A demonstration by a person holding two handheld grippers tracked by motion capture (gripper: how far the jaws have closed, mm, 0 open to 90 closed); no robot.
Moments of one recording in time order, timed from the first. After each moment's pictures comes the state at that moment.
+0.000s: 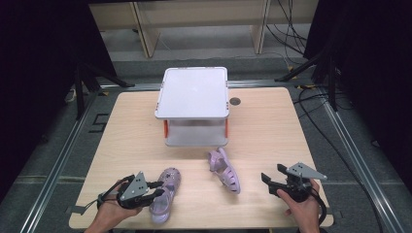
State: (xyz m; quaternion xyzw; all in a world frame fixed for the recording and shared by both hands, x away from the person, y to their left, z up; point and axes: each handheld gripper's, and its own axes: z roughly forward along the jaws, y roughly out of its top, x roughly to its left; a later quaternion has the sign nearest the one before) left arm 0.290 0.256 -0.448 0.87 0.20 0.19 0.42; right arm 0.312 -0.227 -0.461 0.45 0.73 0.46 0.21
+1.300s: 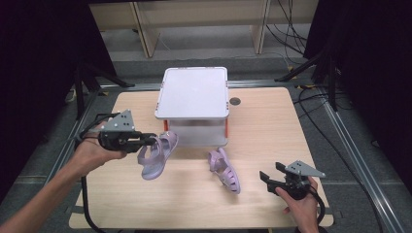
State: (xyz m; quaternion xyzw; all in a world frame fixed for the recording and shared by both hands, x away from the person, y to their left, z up) left arm 0.366 0.257 -0.276 0.88 0.18 0.17 0.40; right arm 0.316 -0.223 -0.460 0.45 0.73 0.47 0.20
